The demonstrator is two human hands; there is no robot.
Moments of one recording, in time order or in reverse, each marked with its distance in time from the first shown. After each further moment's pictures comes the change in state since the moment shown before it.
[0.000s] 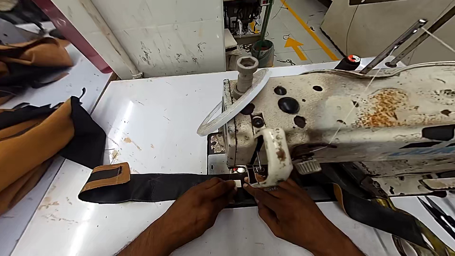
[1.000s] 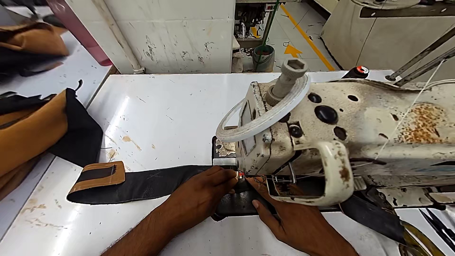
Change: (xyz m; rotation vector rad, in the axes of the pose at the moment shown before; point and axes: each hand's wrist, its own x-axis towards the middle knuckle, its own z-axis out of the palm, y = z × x) left_hand 0.013 -0.030 -0.004 -0.027 0.044 0.001; right_hand 0.007 -0.001 0.006 -0.066 -0.130 0.172
